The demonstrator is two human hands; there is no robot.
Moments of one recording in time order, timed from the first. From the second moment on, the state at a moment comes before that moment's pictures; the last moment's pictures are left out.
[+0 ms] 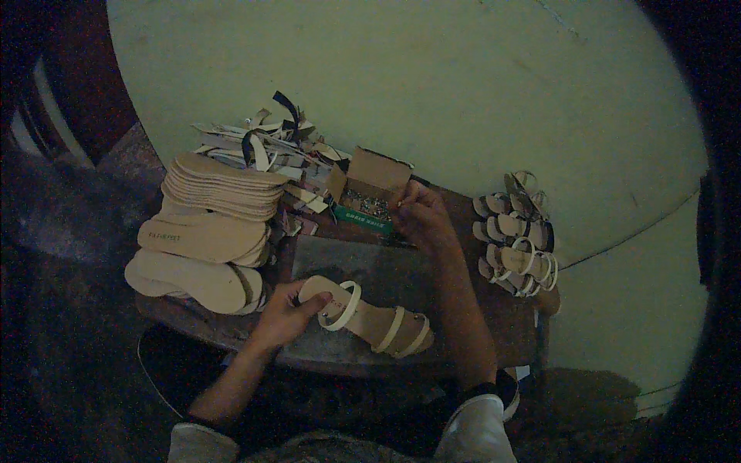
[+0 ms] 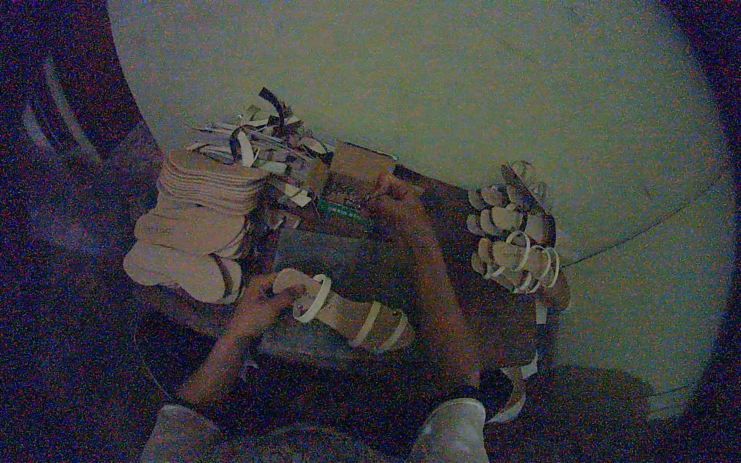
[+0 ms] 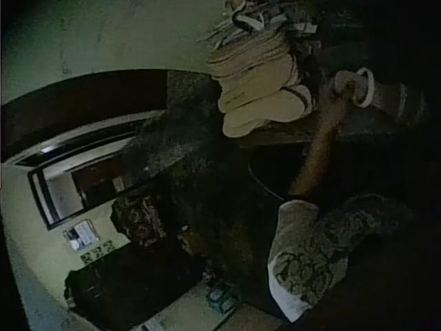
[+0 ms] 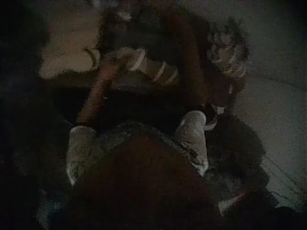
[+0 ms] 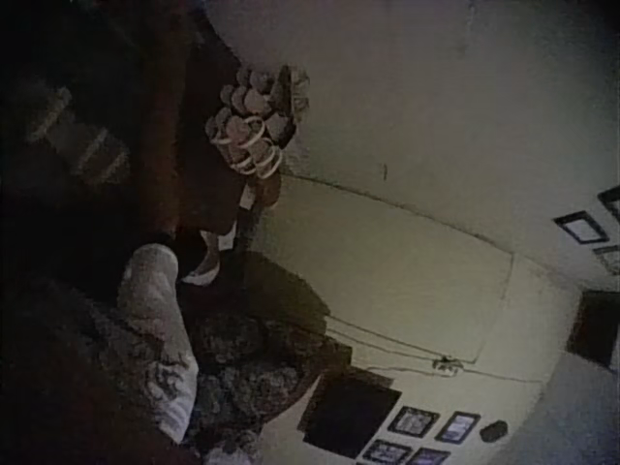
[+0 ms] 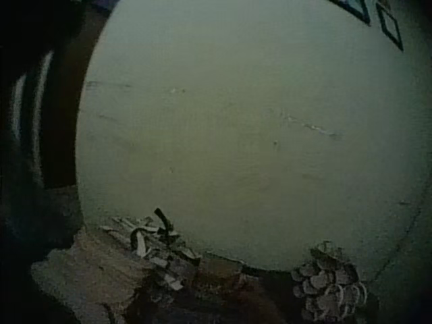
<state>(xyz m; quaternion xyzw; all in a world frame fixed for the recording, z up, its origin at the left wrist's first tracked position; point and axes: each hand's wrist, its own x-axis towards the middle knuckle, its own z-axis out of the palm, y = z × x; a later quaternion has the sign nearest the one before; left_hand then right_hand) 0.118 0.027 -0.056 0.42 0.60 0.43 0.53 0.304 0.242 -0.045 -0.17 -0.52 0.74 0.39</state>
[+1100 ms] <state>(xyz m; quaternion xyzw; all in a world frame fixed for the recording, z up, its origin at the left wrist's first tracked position) 0.116 0.027 -0.046 0.43 0.59 0.42 0.53 0.271 0.272 -0.061 -0.46 -0.88 0.13 0.04</state>
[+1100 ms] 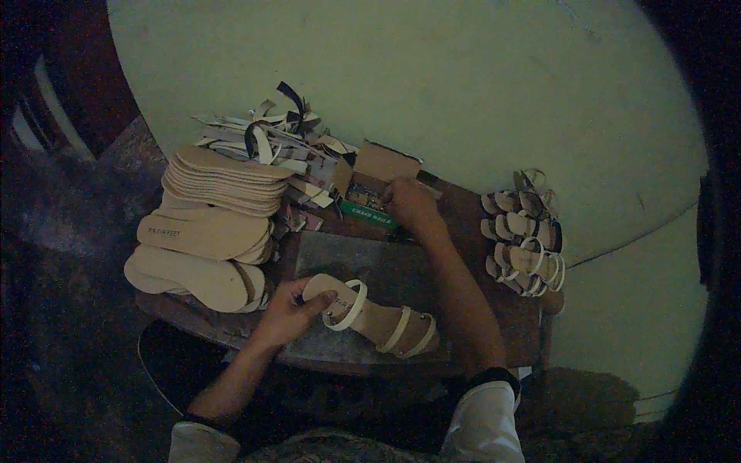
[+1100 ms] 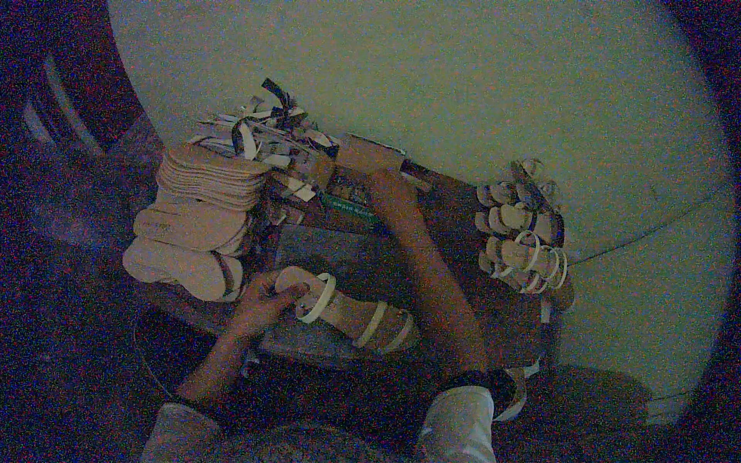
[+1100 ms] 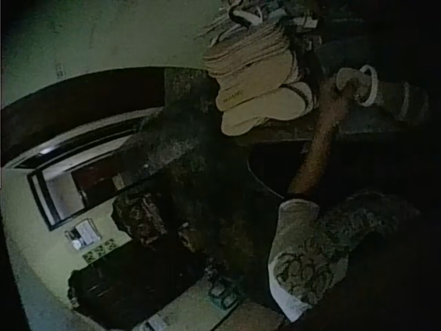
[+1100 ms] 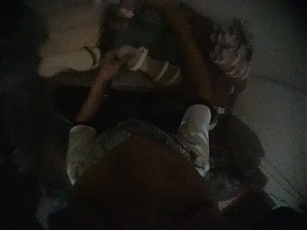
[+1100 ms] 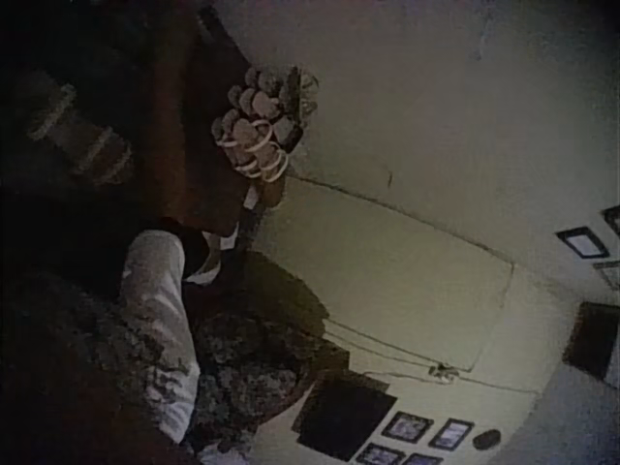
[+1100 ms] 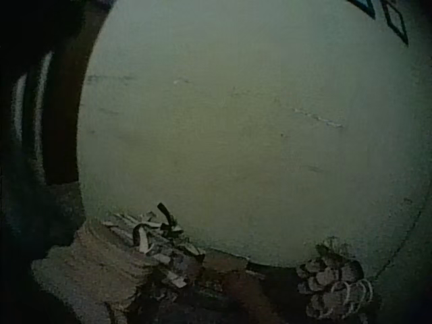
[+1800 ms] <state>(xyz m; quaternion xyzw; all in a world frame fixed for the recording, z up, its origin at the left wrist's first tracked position) 0.116 0.026 -0.054 0.44 0.59 0.44 0.52 0.289 0.281 -0.058 -0.42 -0.85 0.28 0.14</state>
